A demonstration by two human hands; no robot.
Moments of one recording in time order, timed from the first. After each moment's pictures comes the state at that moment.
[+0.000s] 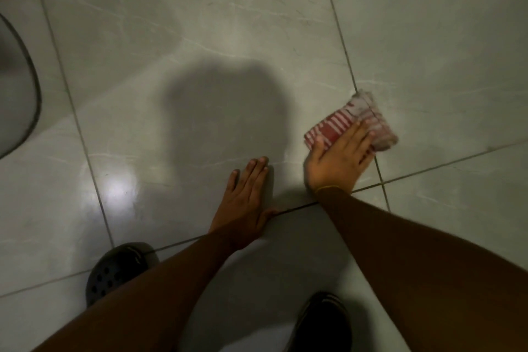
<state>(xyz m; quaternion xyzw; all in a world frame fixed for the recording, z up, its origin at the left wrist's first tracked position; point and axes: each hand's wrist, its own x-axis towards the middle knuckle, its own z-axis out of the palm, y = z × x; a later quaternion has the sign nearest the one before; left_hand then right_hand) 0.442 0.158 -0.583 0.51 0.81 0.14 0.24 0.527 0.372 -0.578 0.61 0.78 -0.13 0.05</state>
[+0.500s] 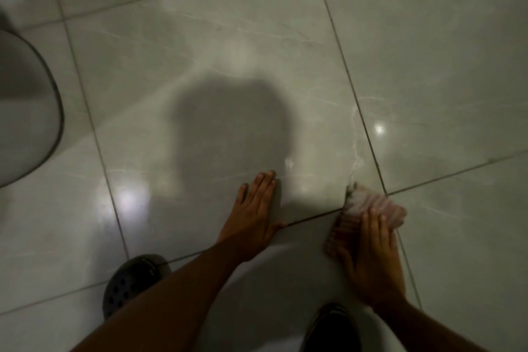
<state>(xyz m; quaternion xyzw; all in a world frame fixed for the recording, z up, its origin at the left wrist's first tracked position) 0.435 0.160 -0.570 0.52 0.80 0.10 0.29 0.715 0.317 -0.548 0.41 0.87 -0.15 0.22</state>
